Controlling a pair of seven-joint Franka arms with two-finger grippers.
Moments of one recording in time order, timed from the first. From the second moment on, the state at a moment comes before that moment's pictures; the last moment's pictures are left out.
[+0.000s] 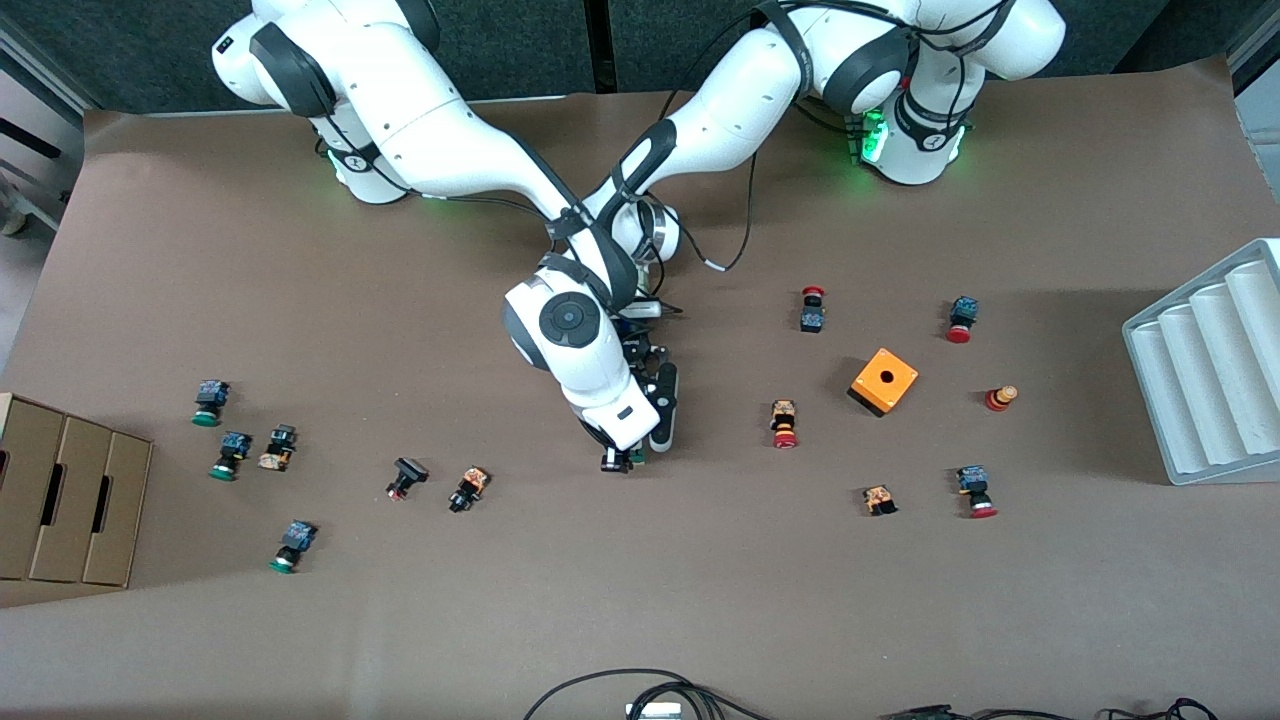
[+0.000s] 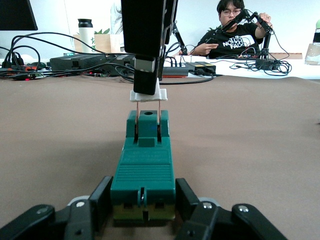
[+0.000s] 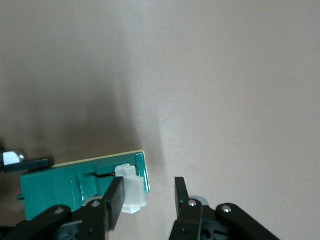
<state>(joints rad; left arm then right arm) -1.02 1.01 -0.11 -1.60 1.88 1.95 -2.59 0.77 0.79 -0.12 -1.46 0.07 2.48 -0.79</state>
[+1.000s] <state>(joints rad) -1.02 1.01 -0.11 -1.60 1.88 1.95 -2.59 0.77 0.81 -0.12 -1.45 0.07 2.50 -0.79</state>
